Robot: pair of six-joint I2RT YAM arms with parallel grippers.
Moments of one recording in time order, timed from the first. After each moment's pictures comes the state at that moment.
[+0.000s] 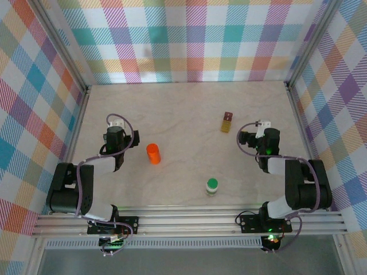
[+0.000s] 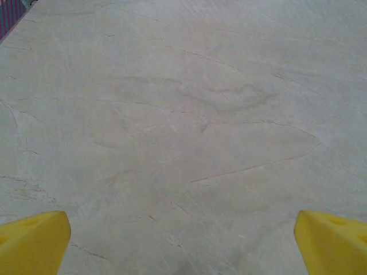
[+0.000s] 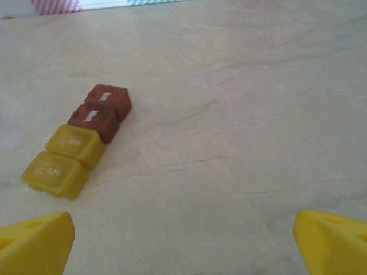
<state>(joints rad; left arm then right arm) -0.10 1.44 0.53 0.38 -0.21 -0.11 0.00 1.46 0.47 0.54 -0.07 0.06</state>
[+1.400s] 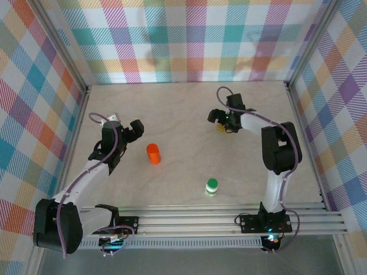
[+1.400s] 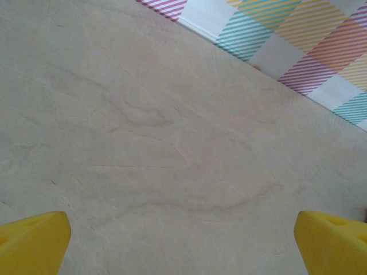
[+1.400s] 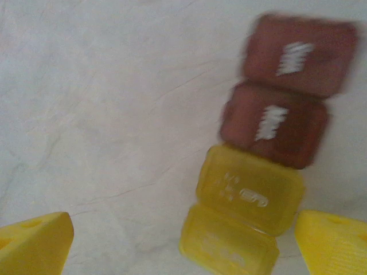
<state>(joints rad) -0.20 1.11 0.65 -0.03 -0.11 -0.58 0.28 1.97 1.33 -0.32 -0.18 0.58</state>
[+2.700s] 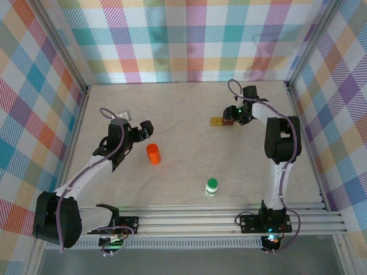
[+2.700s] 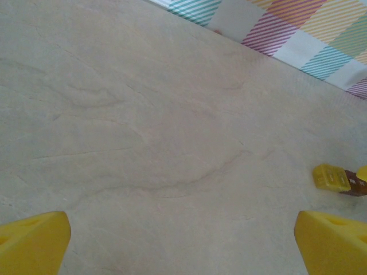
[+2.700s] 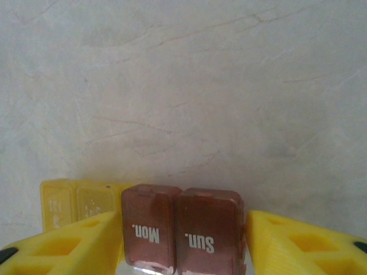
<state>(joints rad) -0.27 1.18 0.71 -0.05 -0.03 -0.52 0.09 2.14 1.58 -0.54 -0.33 0.24</state>
